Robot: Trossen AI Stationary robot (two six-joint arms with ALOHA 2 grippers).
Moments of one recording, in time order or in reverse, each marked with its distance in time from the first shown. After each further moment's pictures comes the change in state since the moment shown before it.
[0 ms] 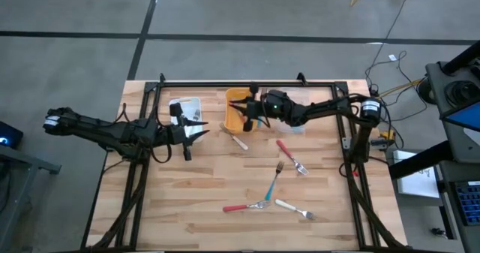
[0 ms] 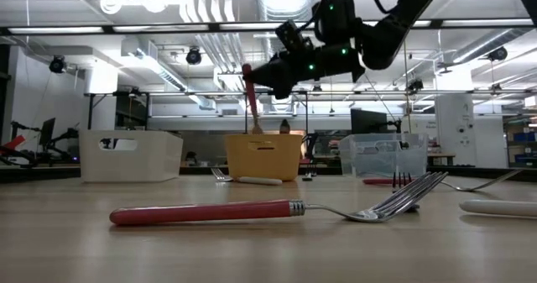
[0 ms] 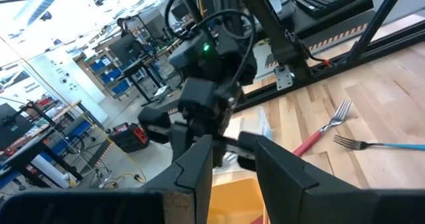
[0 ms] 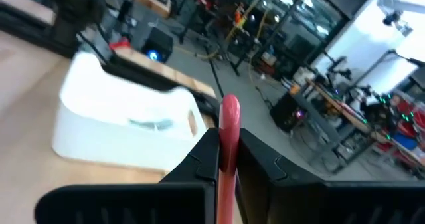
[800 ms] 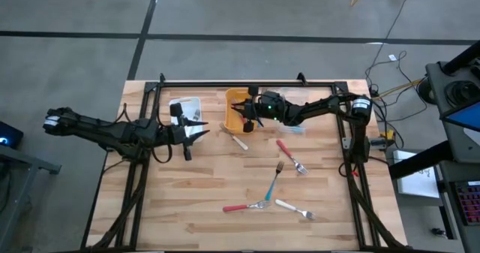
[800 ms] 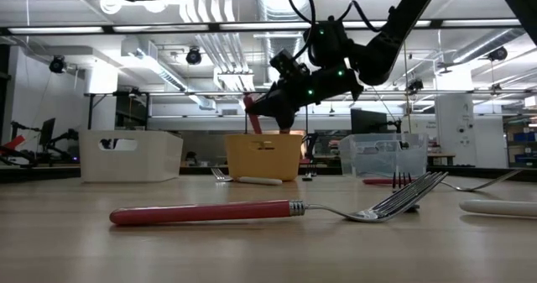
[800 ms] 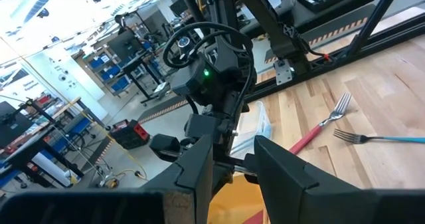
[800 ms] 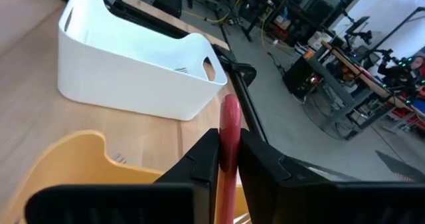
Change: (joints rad) left arm 0.005 0.002 0.000 -0.017 0.000 0.000; right arm -0.028 0.090 0.000 -0.051 0.016 0.020
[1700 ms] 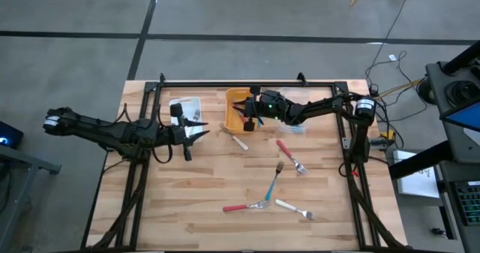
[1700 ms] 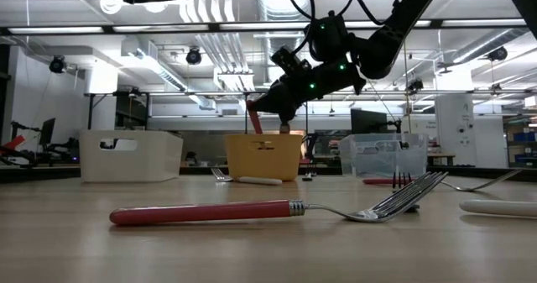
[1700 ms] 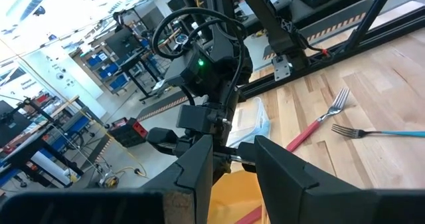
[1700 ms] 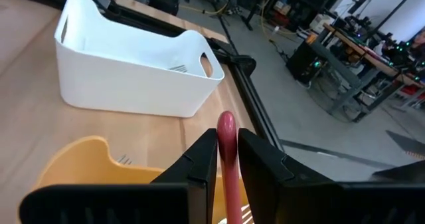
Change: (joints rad) left arm 0.001 0.000 0.000 -0.017 0.000 0.000; right arm 0.000 -0.040 0.000 -0.068 0.021 0.084
